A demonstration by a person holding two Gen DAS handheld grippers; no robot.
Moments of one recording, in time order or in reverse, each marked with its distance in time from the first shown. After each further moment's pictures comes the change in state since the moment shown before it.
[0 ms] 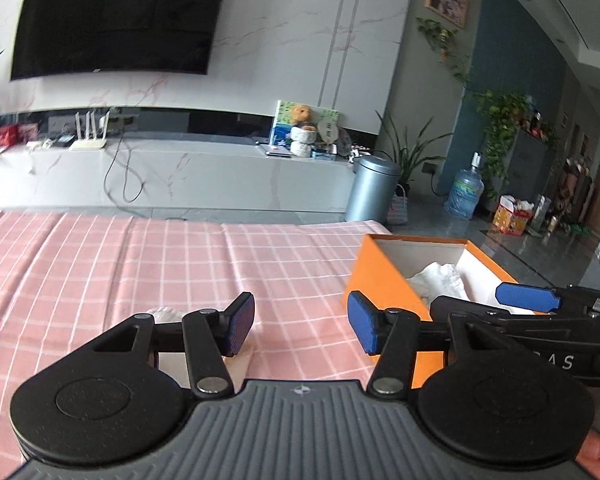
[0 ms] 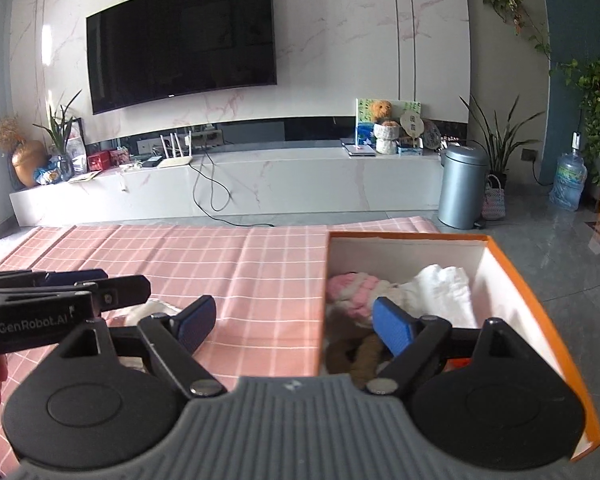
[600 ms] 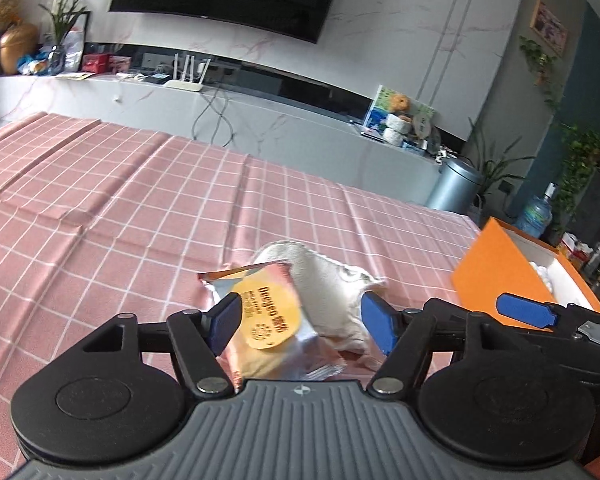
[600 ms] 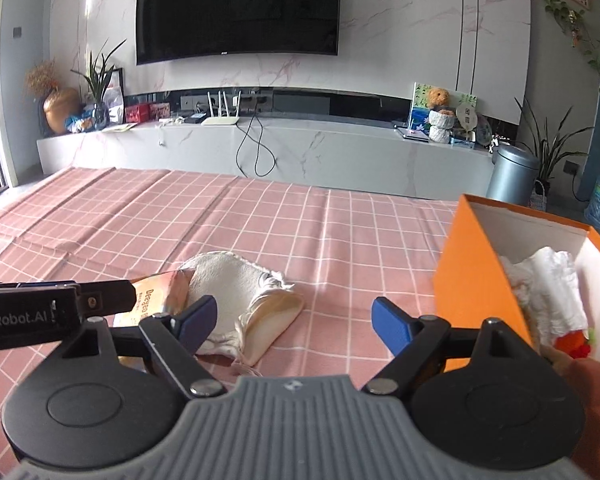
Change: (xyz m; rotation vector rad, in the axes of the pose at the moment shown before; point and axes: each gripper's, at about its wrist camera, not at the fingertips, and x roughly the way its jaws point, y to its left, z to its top) left arm -0.015 0.104 -0.048 -0.226 0.051 0.179; right arm 0.063 0.113 -0.043 -0.128 0.067 0.067
